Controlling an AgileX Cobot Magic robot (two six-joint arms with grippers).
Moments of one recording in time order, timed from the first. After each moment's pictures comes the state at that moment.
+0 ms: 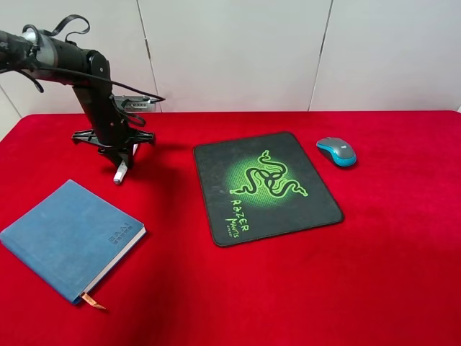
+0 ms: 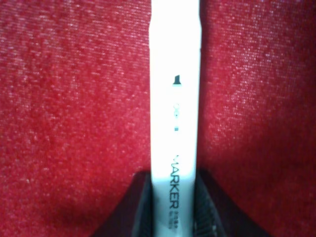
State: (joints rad) left arm -0.19 2.26 -1.59 0.03 0.74 -0.17; right arm 0.01 0.00 -0.49 0.00 1.02 0.11
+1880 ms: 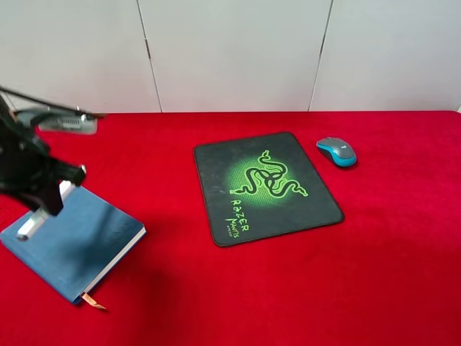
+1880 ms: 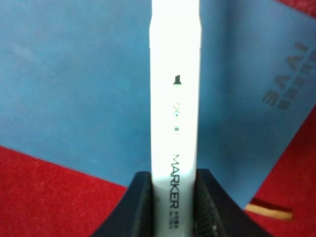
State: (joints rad) left arm -0.19 1.53 -0.86 0.01 0.84 -0.05; right arm 0.01 0.00 -0.49 0.00 1.02 0.11
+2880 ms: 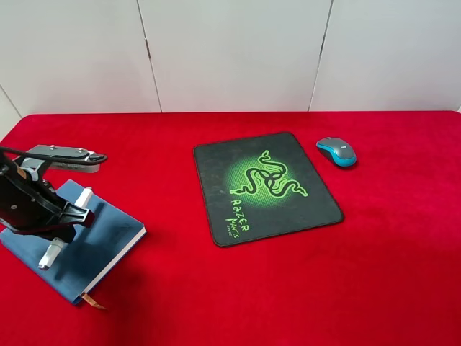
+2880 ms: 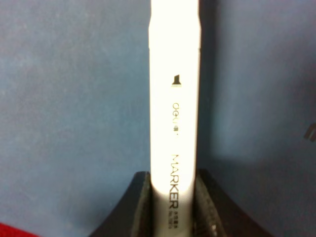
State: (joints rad) left arm -0.19 1.53 -0.57 0.01 0.38 -0.05; right arm 0.01 0.00 -0.49 0.00 1.02 0.11
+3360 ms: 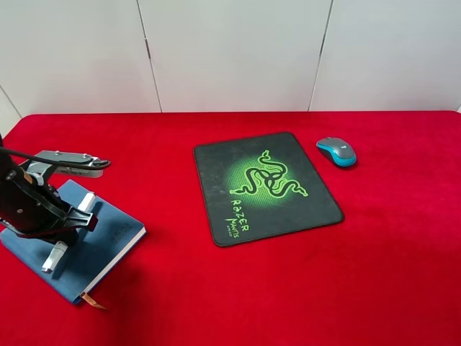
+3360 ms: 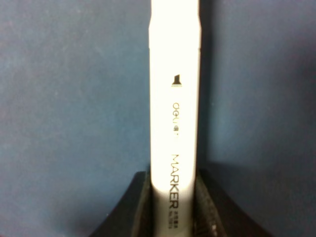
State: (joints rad) left arm -0.19 1.57 -0.56 0.01 0.36 -0.05; right arm 0.01 0.00 -0.49 0.00 1.02 0.11
